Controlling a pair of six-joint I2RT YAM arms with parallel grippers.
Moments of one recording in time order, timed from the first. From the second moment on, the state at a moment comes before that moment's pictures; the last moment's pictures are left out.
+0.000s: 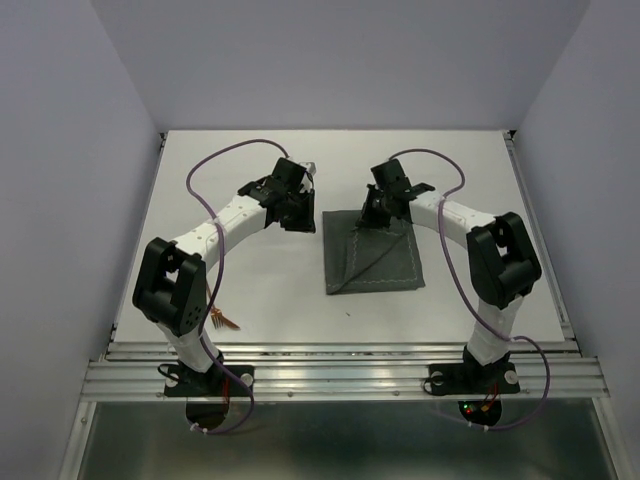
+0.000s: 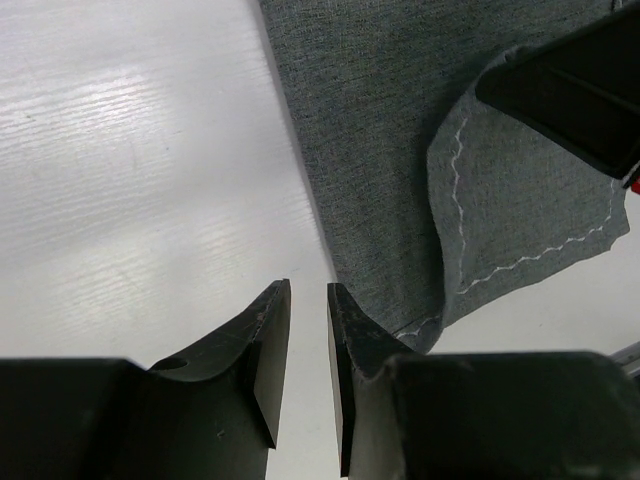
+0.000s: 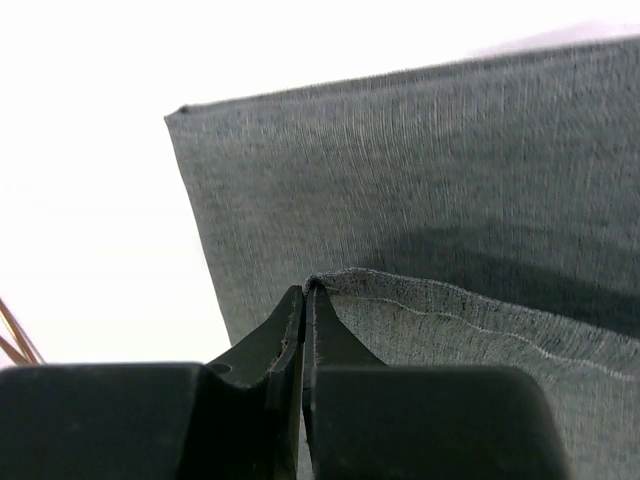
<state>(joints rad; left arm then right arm) -0.53 1.68 1.31 -0.57 0.11 -0.40 0.47 1.85 1.31 -0.38 -0.06 0.73</state>
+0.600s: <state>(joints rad) -0.53 1.68 1.30 -0.58 0.11 -0.41 0.49 2.03 1.51 -0.35 -0.11 0.73</state>
